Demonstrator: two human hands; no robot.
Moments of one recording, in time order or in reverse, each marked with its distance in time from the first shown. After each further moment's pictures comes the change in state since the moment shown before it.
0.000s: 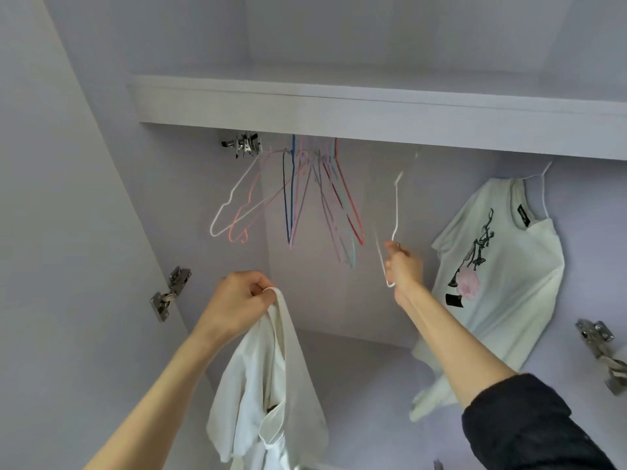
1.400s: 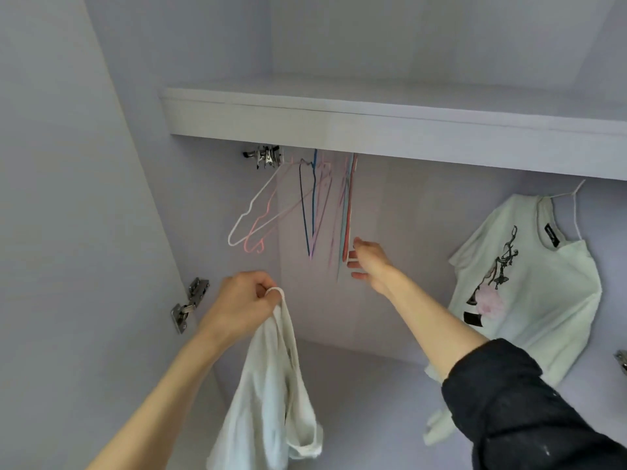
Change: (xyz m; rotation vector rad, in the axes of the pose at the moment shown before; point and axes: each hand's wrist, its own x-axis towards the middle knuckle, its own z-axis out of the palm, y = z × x) left_hand 0.017 -0.004 -0.024 0.071 0.069 0.038; right_hand -0.006 -0.031 0.081 -0.288 -0.355 0.131
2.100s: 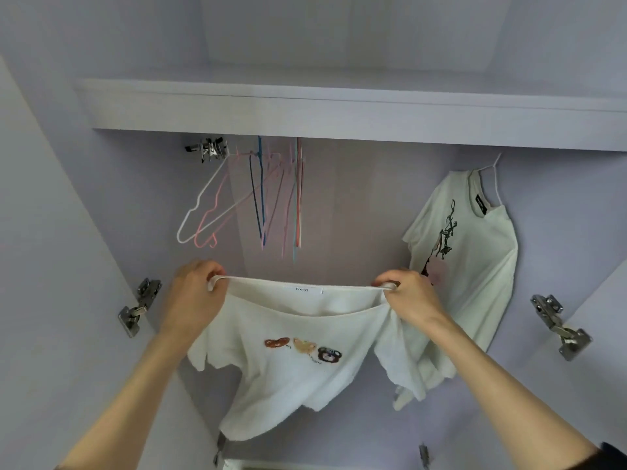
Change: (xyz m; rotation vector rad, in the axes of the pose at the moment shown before) left_hand 0.017 -0.027 0.029 0.222 0.214 0.136; right_hand -0.090 0.080 -0.120 -0.715 0.288 -0.365
